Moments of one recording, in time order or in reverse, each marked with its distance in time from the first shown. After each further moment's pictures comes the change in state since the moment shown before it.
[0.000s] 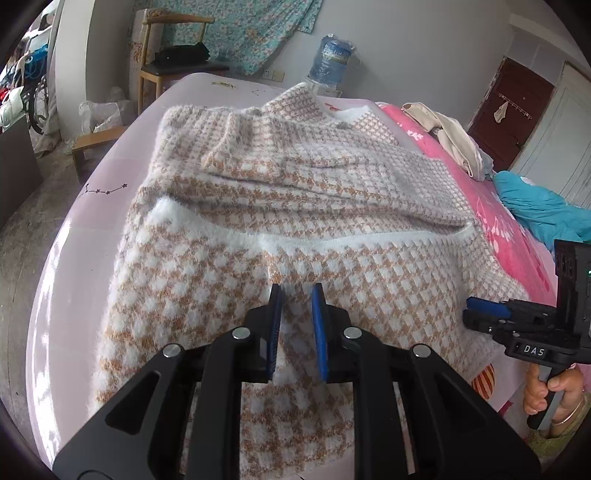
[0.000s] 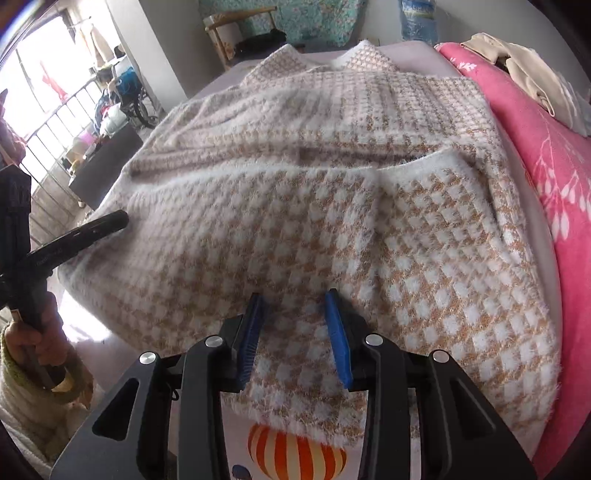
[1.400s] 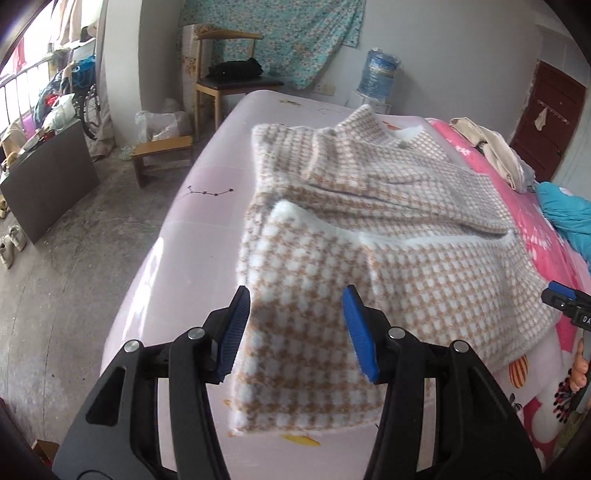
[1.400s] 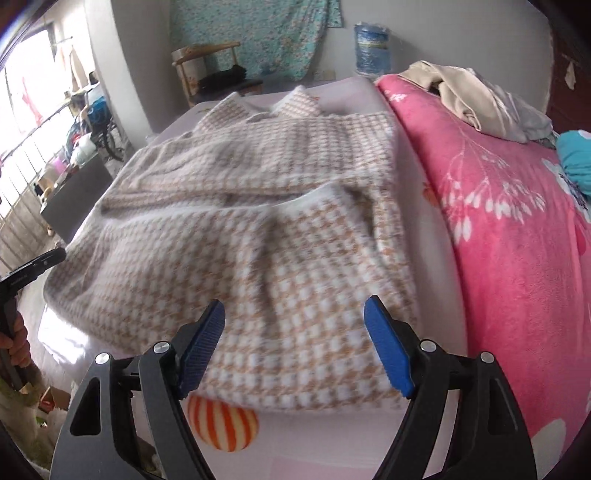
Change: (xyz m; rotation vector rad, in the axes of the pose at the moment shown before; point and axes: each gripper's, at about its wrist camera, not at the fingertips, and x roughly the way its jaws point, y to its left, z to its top) left arm -0.050 0.041 -0.008 -0.039 -0.056 0.216; right arm -0.059 -0.054 -0.011 0.063 -0.131 -0.152
